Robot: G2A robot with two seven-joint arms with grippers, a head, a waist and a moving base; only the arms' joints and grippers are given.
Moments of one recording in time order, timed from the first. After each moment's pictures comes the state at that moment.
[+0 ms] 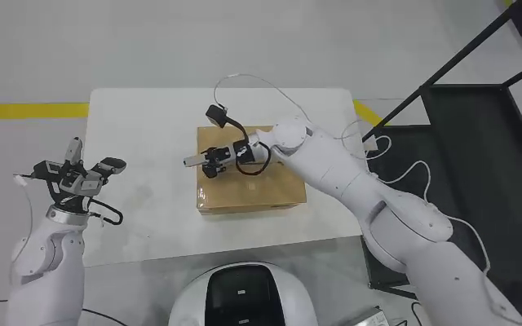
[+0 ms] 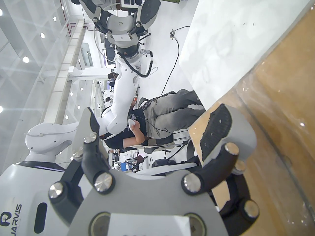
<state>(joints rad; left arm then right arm) 1.47 -1.19 -1.75 -1.52 -0.65 -0.27 -0.70 -0.42 -1.44 0.43 -0.76 0.61 -0.39 1.07</state>
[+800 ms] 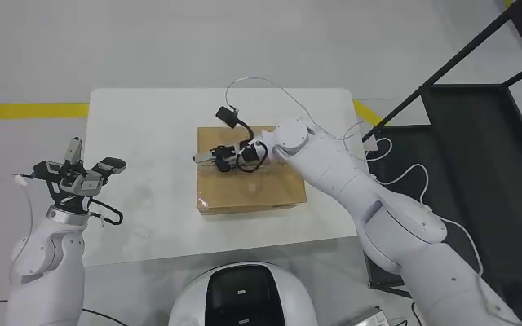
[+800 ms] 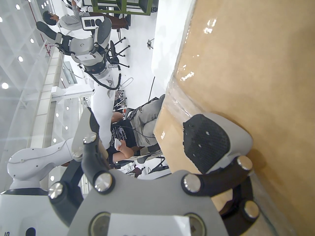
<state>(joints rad) 1.47 -1.19 -1.75 -1.52 -0.65 -0.27 -0.70 -0.45 -1.44 0.50 -0.70 0.45 -0.32 1.04</state>
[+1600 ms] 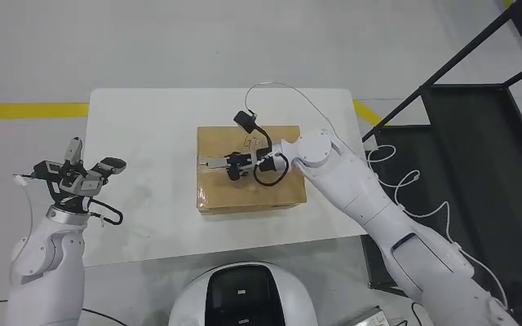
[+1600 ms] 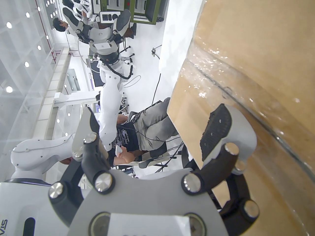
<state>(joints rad) 1.47 -1.19 -1.75 -1.52 -0.65 -0.27 -0.70 -0.73 -1.25 0.80 -1.20 0.27 -0.10 1.01</state>
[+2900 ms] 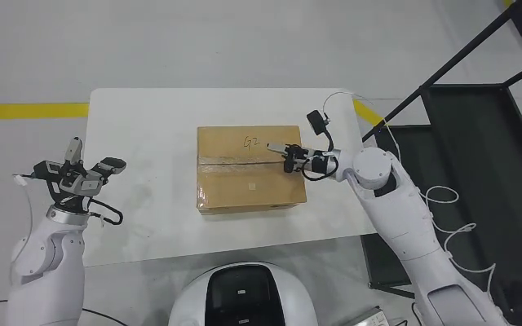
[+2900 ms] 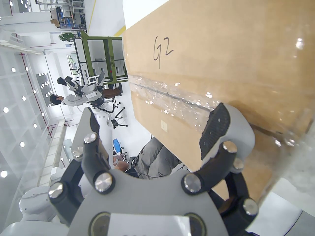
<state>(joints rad) 1.47 -1.19 -1.75 -1.52 -0.65 -0.27 -0.70 -1.13 -1.10 1.27 -1.55 0.08 0.17 0.89</state>
